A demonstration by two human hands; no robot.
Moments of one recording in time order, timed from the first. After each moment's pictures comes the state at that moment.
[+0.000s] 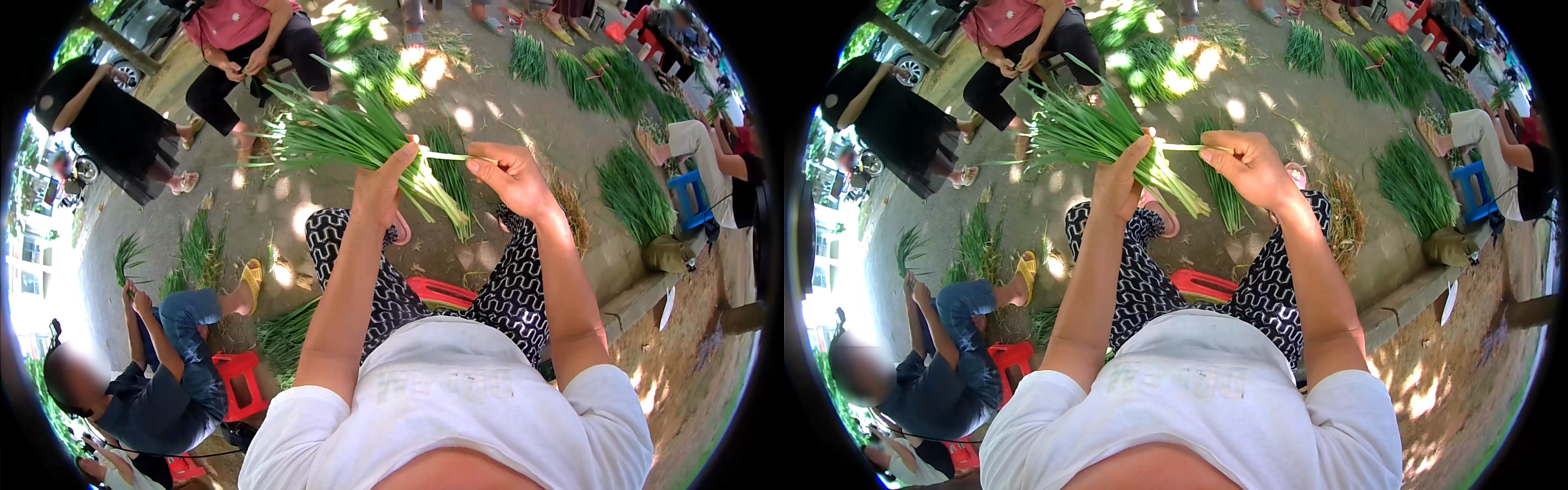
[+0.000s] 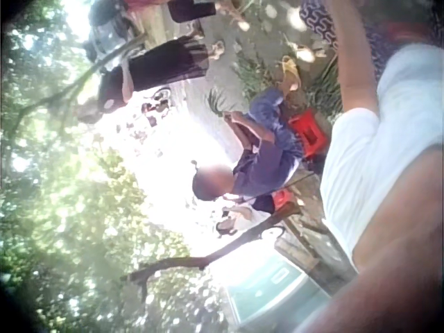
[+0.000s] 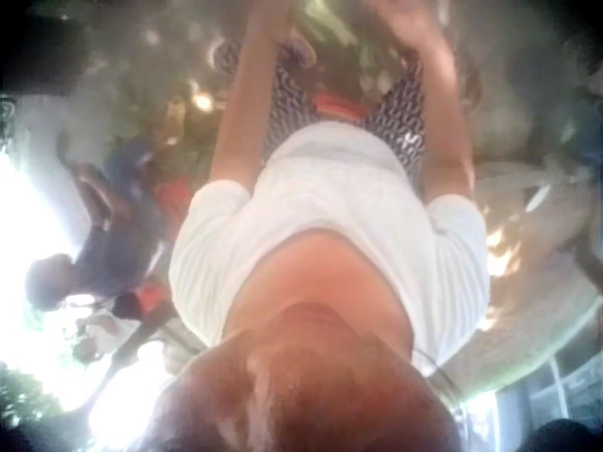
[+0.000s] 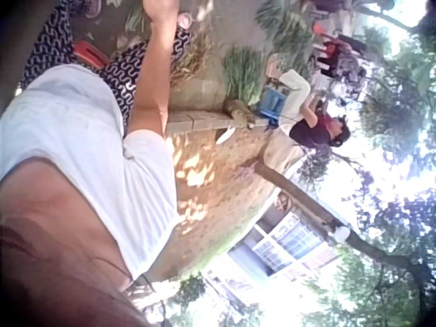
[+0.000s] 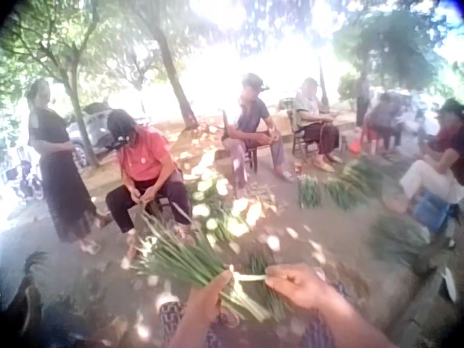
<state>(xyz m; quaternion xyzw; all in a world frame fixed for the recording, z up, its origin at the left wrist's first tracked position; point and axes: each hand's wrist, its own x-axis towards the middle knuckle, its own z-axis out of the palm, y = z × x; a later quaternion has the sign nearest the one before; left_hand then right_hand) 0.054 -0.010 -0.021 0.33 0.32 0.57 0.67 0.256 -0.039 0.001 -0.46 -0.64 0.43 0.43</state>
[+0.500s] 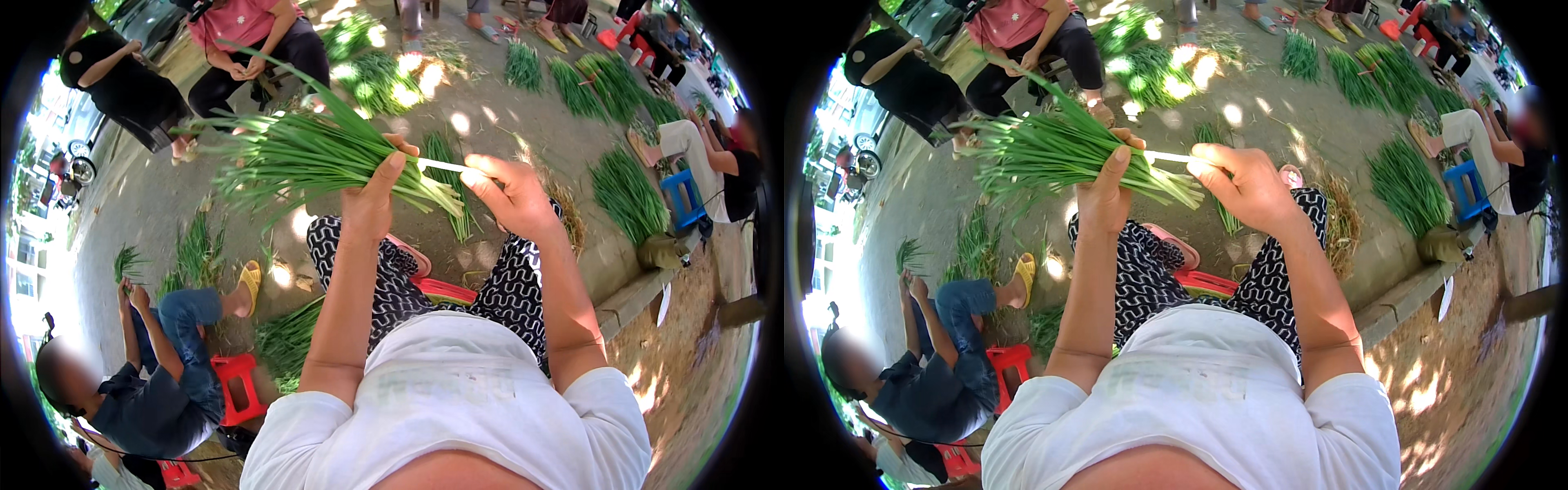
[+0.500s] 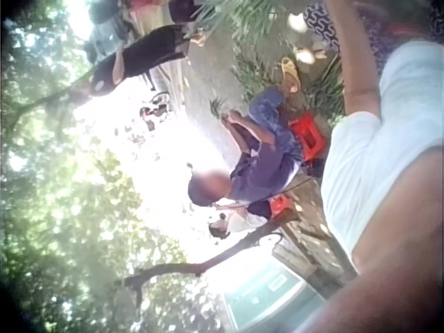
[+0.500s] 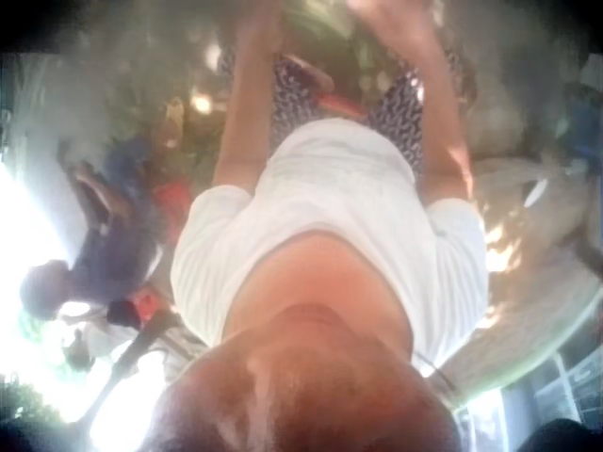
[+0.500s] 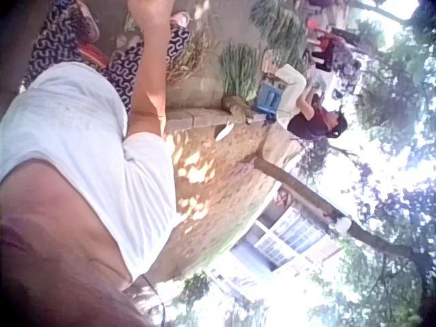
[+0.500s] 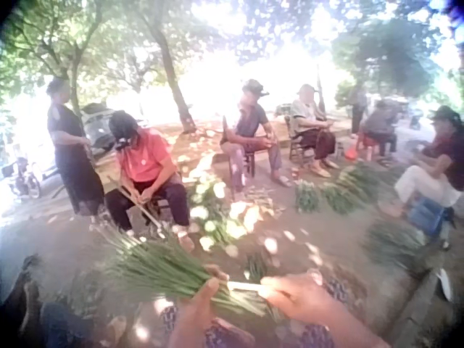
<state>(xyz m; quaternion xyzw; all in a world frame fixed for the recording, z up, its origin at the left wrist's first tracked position) 0.030 -0.056 0.011 0.41 0.25 0.64 0.60 0.222 -0.091 0.048 -0.51 -0.73 0.29 0.37</state>
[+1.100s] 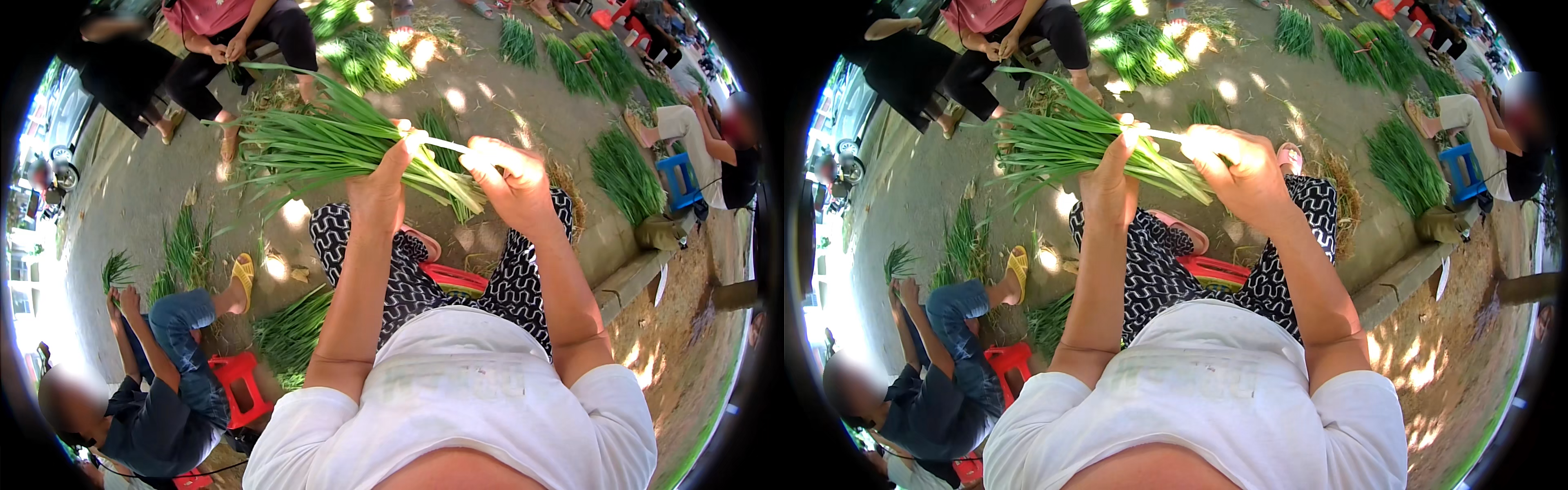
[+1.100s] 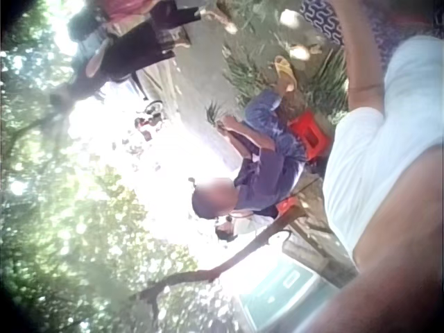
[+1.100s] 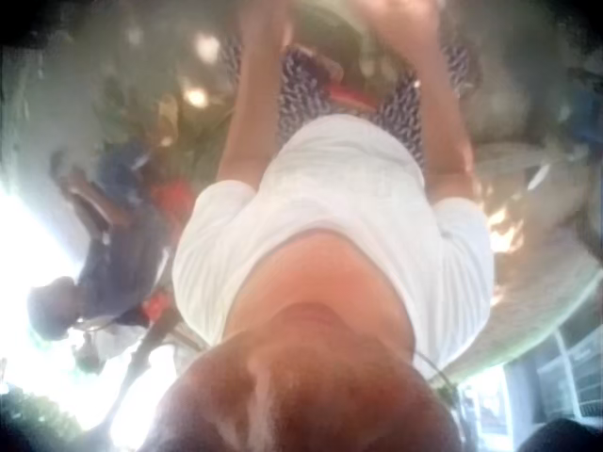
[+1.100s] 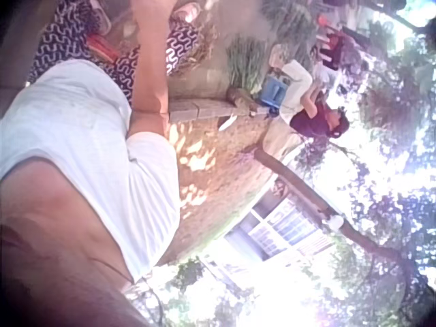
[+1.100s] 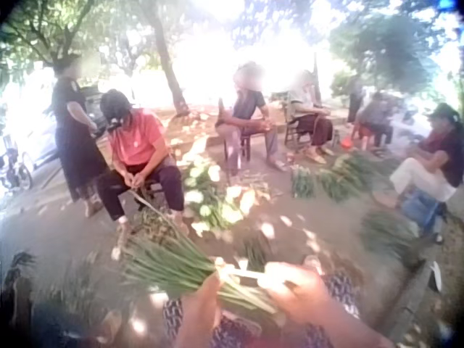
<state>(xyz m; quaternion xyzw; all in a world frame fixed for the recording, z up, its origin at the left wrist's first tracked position) 0.023 -0.041 -0.016 0.34 0.27 0.65 0.62 0.190 -0.070 0.009 -0.43 -0.73 0.18 0.50</state>
